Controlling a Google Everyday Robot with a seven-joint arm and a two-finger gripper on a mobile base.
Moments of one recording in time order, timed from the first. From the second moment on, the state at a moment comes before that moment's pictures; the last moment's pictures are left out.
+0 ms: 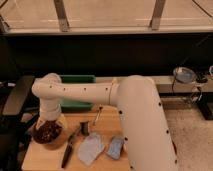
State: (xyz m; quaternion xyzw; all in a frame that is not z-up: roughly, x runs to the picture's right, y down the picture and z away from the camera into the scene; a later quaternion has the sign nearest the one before) arm -0.274 0.207 0.745 -0.29 -0.39 -0.60 0.63
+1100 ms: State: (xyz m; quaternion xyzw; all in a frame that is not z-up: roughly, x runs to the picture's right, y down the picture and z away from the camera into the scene) arm -0.240 0.186 0.743 -0.28 -0.38 -0.58 0.66
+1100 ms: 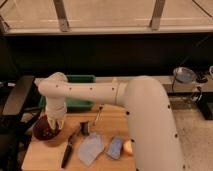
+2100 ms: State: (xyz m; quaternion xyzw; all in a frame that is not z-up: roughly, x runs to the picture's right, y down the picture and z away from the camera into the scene) arm -0.149 0.026 0.698 -0.17 -0.34 -0.53 0.76
